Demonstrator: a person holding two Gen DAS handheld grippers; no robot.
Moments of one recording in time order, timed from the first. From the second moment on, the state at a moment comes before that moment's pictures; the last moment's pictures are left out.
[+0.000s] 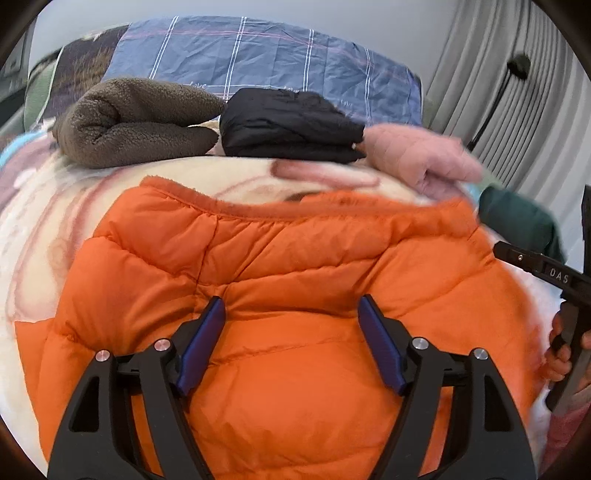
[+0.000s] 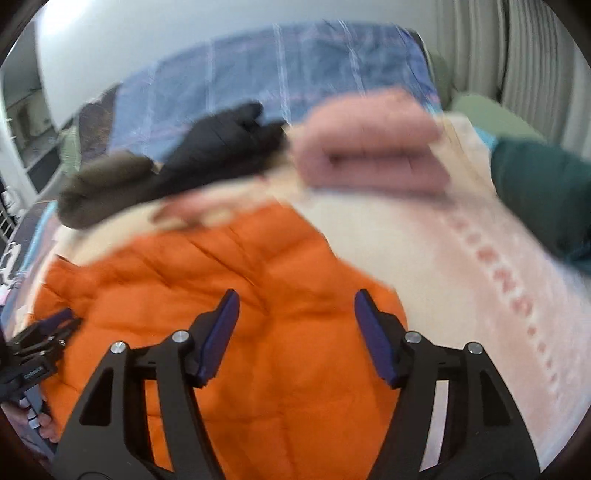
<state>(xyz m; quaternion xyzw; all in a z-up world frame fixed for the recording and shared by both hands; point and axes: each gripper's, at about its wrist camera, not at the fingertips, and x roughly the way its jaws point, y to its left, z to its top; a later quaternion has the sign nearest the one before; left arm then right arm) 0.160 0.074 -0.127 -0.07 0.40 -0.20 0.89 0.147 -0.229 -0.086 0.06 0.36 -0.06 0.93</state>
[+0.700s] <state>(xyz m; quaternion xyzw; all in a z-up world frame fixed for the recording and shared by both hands) 0.216 0.070 -0.150 -0.01 0.43 -0.09 0.90 0.234 -0.234 -0.158 0.06 0.43 -0.08 0.90</state>
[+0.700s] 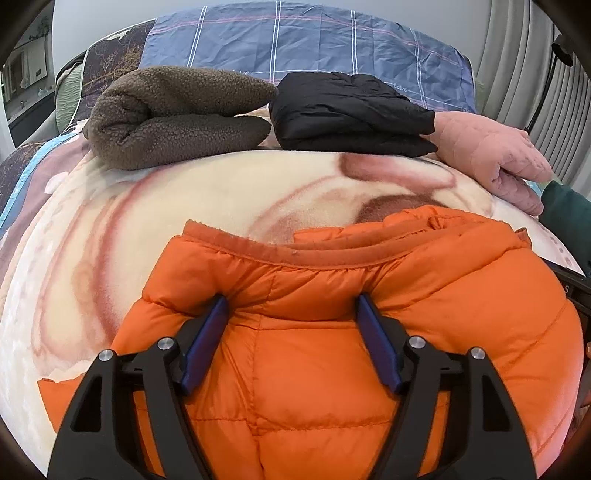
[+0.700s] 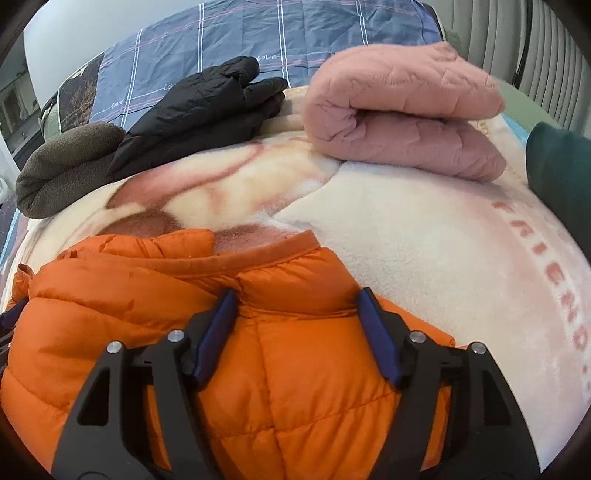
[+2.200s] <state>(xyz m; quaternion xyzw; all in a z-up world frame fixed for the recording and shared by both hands) 0.173 0.117 -0.131 -0.10 0.40 -0.13 0.90 0.026 -0.106 -0.115 -0.03 0.38 0.06 0.92</state>
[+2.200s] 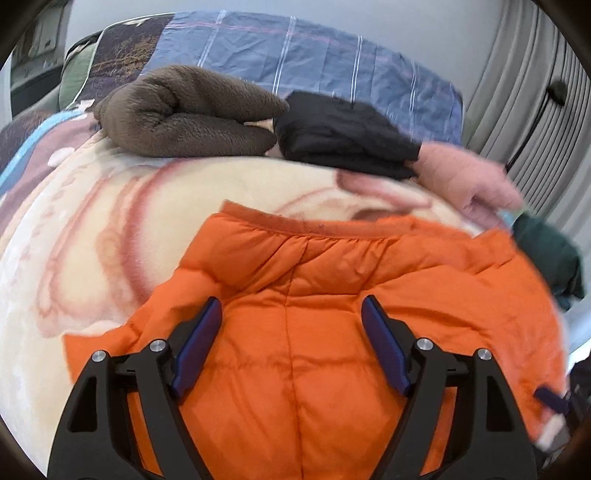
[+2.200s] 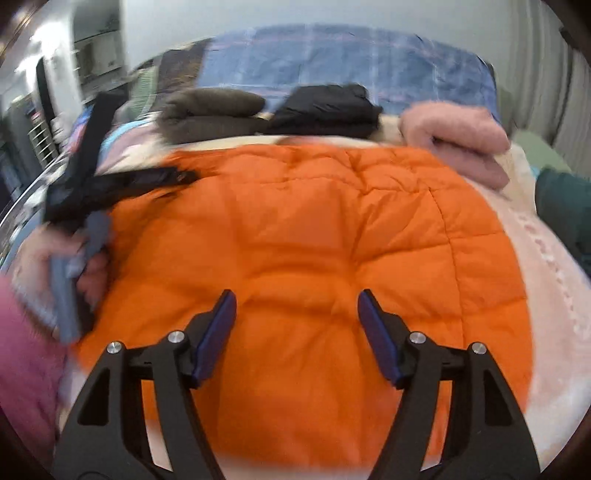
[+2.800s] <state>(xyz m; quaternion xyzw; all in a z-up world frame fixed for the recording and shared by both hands) 0.109 0.248 -0.137 -0.27 0.39 -0.17 0.87 -0.057 -0.024 -0.106 -0.22 0.30 0.21 0.91</state>
